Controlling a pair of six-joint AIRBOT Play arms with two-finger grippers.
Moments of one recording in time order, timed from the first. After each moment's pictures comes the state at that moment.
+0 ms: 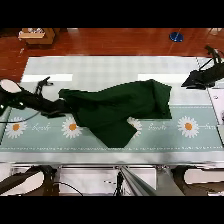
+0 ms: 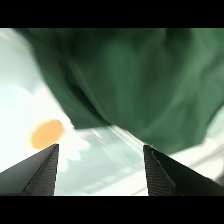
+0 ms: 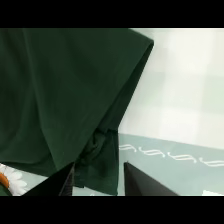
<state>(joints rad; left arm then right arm) 0.10 -1.23 0.84 0.92 -1.31 -1.29 -0.34 -1.57 1.50 -1.14 1.47 1.26</state>
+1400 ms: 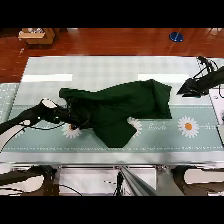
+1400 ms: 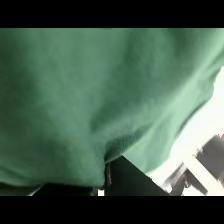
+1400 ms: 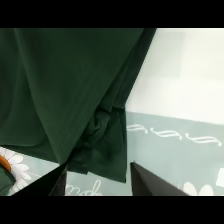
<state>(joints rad) -0.18 -1.43 0.65 0.55 -1.05 -1.22 -0.34 -1.56 1.38 -1.13 1.48 1.25</state>
